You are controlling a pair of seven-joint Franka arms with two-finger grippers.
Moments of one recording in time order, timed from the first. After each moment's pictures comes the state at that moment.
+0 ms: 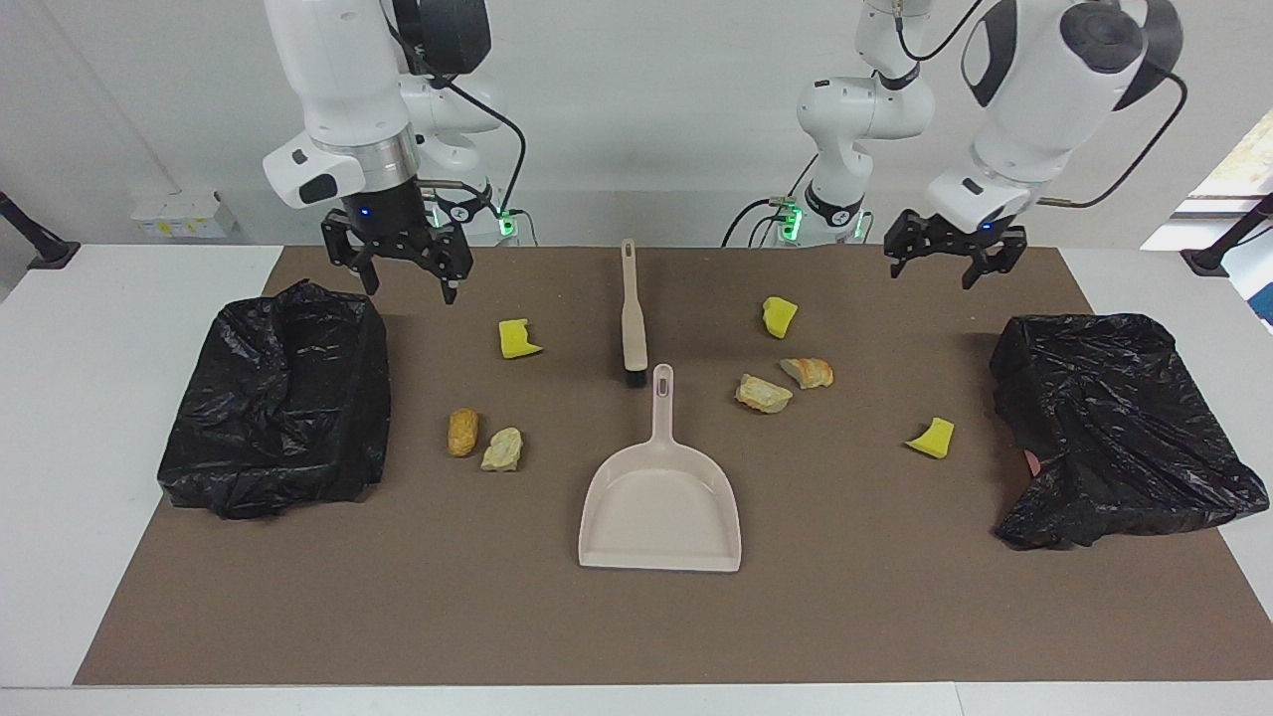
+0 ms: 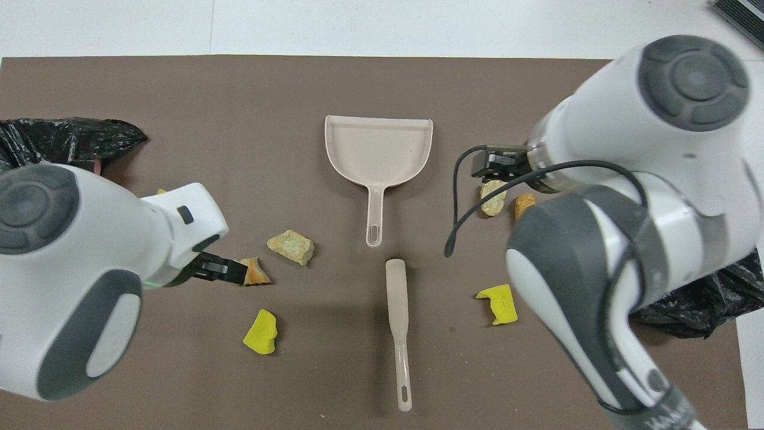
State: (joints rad) left arm -0.33 -0.16 -0.08 -2.04 -0.01 1.79 -0.12; right arm 0.18 0.21 0.21 -1.51 -0.08 1.76 0.56
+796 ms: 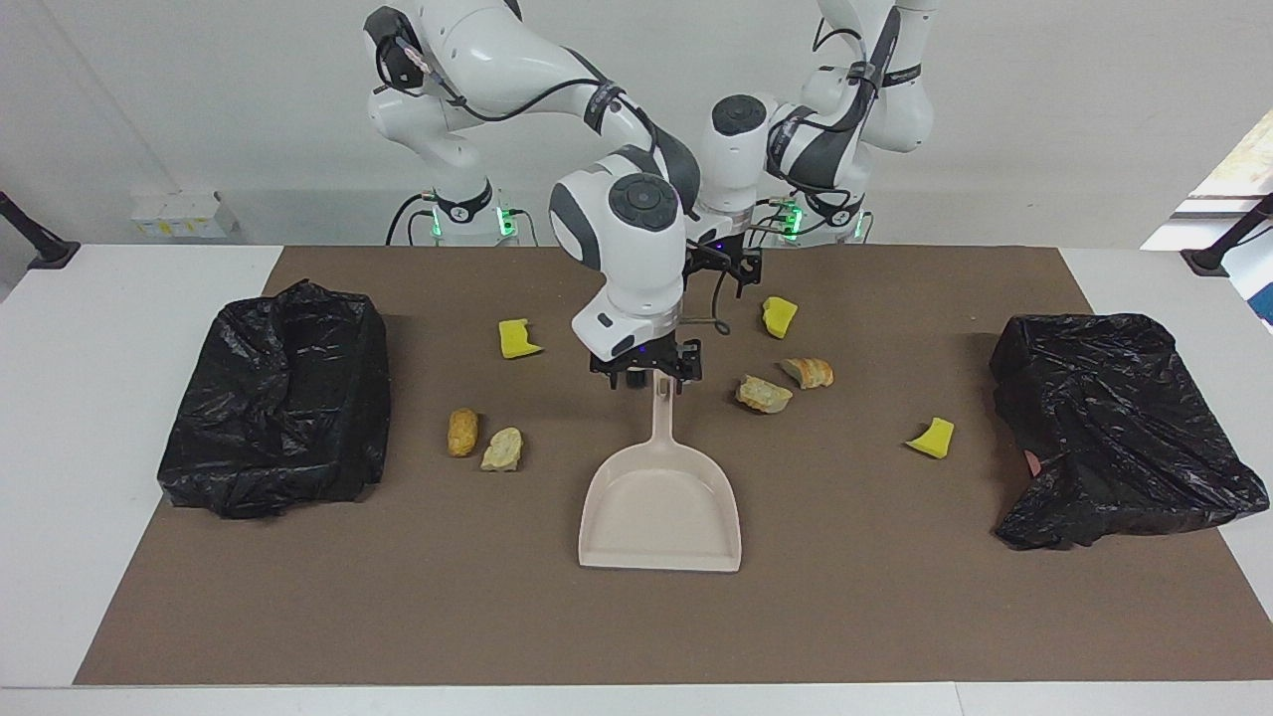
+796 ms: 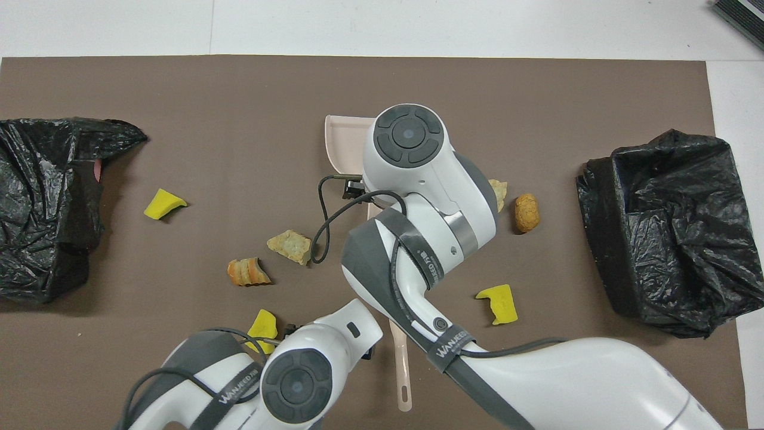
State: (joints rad) left arm -0.79 -0.13 -0.09 -2.39 -0.01 2.32 -0.66; right arm 0.41 0.55 0.21 -1.38 -0.08 1.95 0.73
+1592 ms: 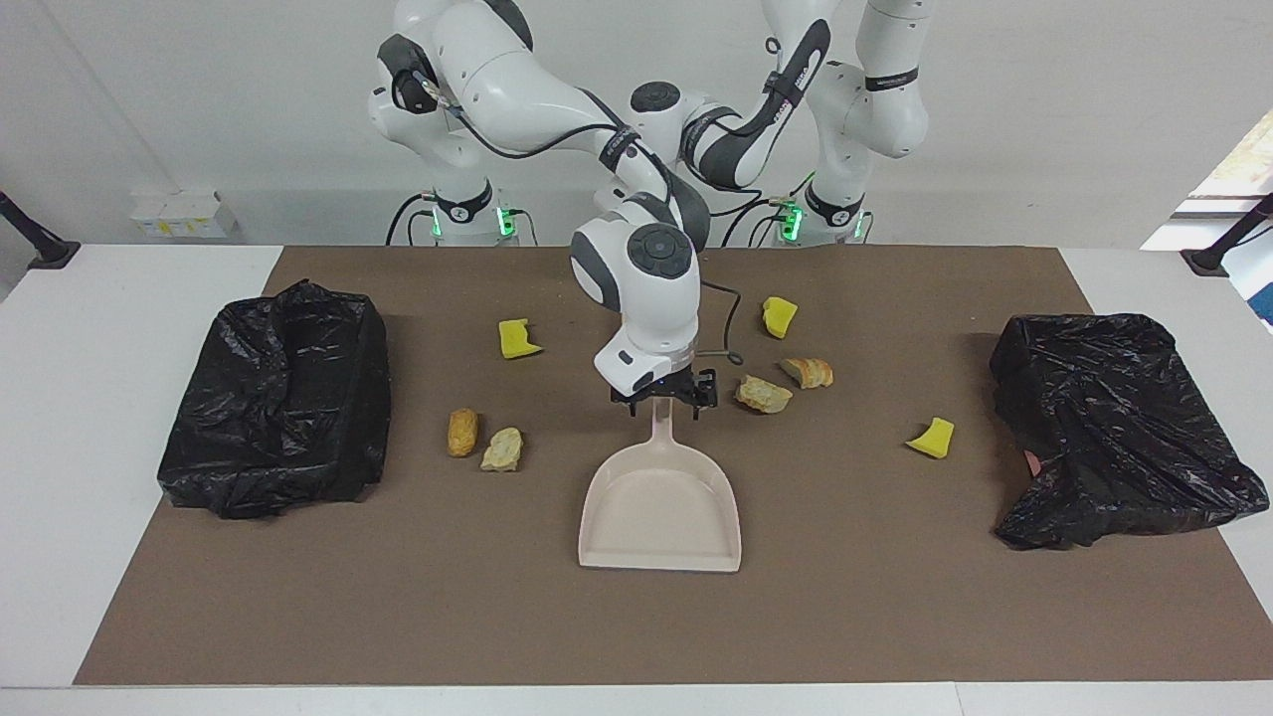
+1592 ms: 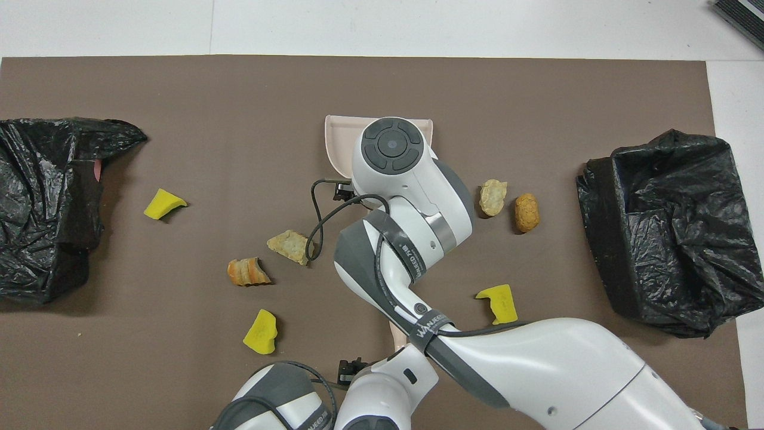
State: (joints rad) left arm -0.99 0.01 -0.08 -2.33 0.02 2.42 -0.94; right arm 0.41 0.60 0.21 -1.40 -0.08 2.02 0.73
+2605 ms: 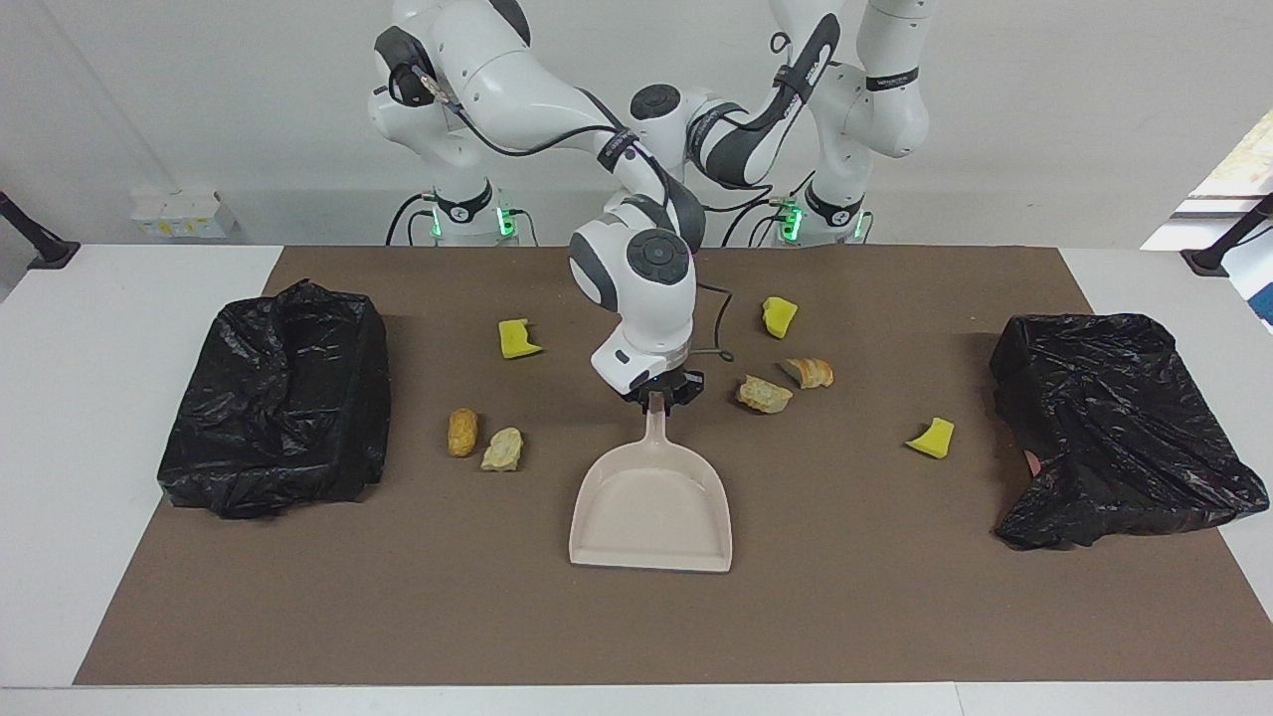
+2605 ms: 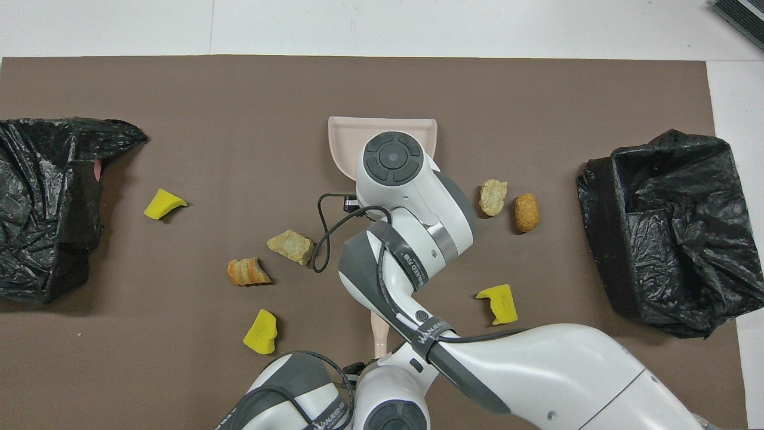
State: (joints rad) left arm -0.94 -0.07 -0.05 -2.32 0.06 2.22 -0.97; right arm 0.42 0.57 0.21 -1.48 -0.09 2.02 0.72
